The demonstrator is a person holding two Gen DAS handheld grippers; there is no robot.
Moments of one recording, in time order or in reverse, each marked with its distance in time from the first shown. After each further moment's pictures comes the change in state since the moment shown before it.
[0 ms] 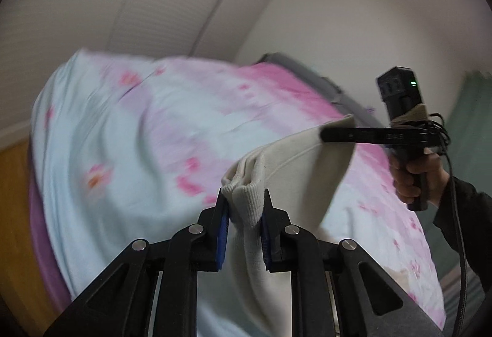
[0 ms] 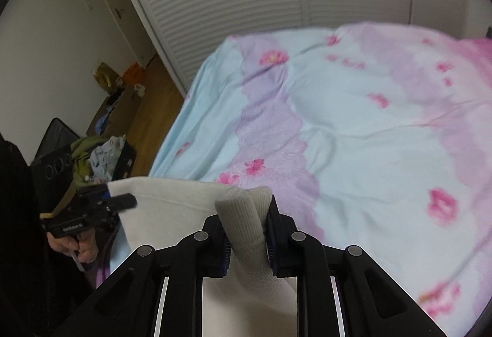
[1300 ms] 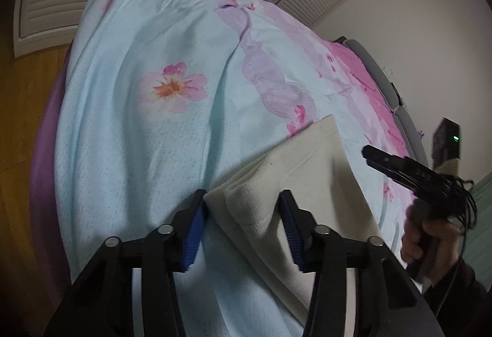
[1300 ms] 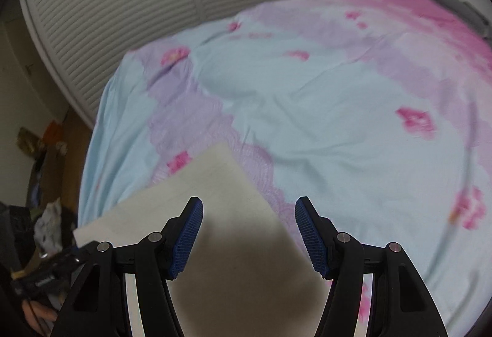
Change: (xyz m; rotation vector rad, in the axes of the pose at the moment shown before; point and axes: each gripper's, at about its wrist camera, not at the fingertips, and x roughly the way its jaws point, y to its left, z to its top) left arm 0.065 0.127 -0.045 -0.382 0.200 0.197; right arm 0.092 -0.026 -0.043 0.342 -0.056 -0.313
